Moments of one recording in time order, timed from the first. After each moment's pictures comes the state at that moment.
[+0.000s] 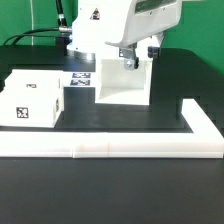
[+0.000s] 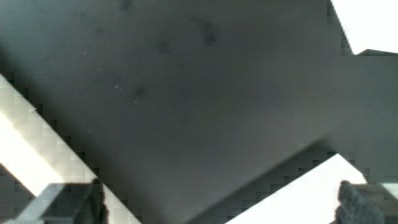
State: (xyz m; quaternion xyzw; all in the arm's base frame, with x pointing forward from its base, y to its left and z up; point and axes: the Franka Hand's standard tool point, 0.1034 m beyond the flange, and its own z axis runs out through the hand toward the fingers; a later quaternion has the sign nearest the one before) arm 0.559 0.055 0.111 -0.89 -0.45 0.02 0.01
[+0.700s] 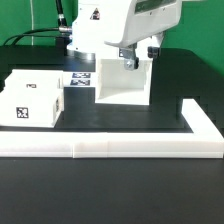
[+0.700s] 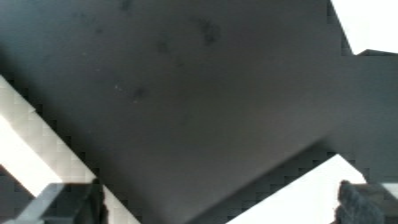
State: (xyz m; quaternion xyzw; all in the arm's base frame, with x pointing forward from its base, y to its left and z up) arm 0.557 0.056 0.112 -0.90 -0.44 0.01 0.01
